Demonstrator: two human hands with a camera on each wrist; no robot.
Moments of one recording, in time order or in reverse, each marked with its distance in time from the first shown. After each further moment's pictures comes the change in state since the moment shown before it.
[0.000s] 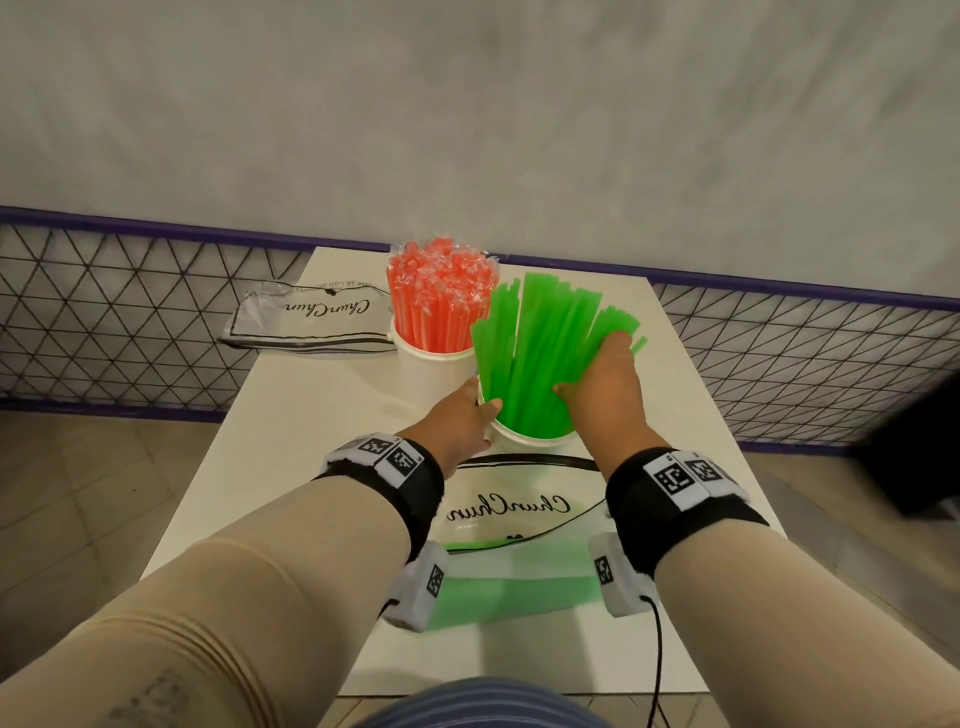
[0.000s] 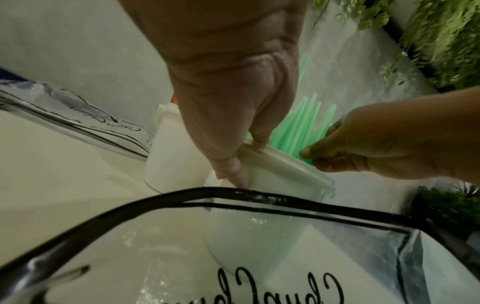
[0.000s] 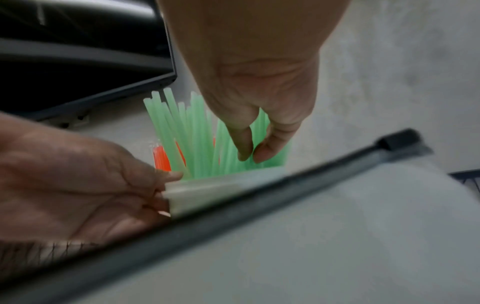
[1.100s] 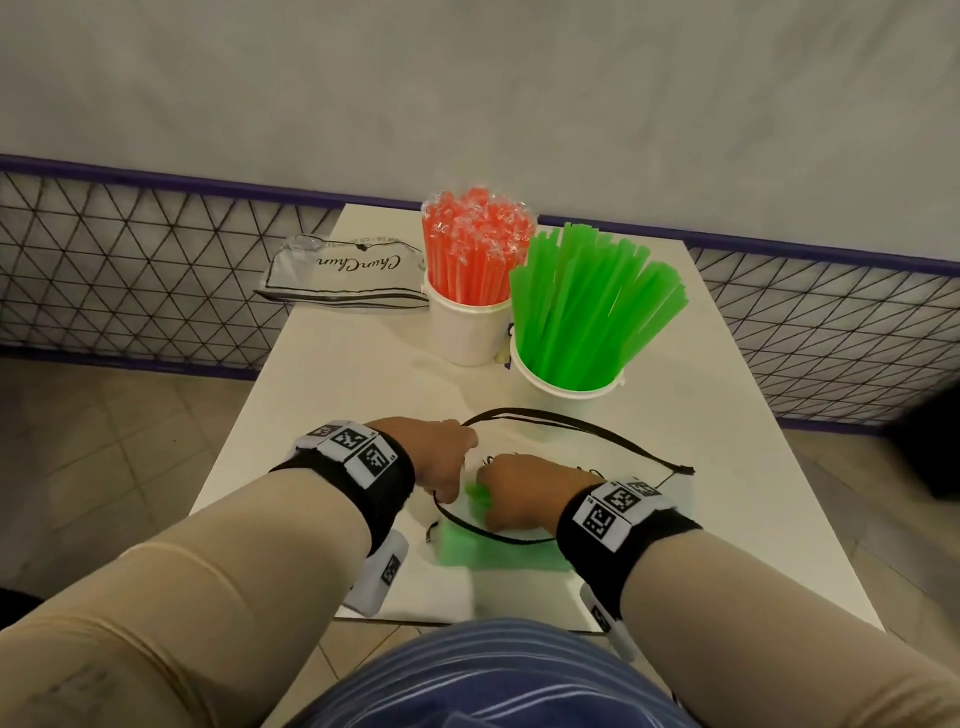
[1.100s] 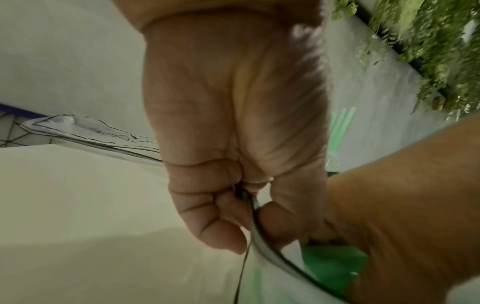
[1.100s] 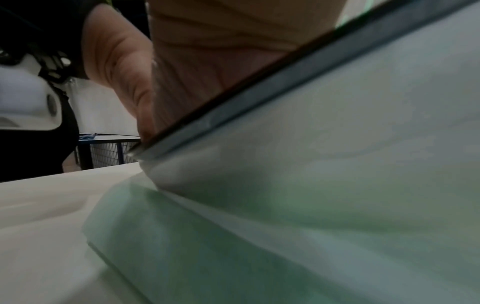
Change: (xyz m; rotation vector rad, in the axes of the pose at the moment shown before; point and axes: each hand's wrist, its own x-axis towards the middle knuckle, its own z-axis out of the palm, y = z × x) left_hand -0.067 -0.036 -0.040 1.262 -0.444 -0.162; right_hand -0.107 0.029 0.088 -0.854 -1.012 -0.489
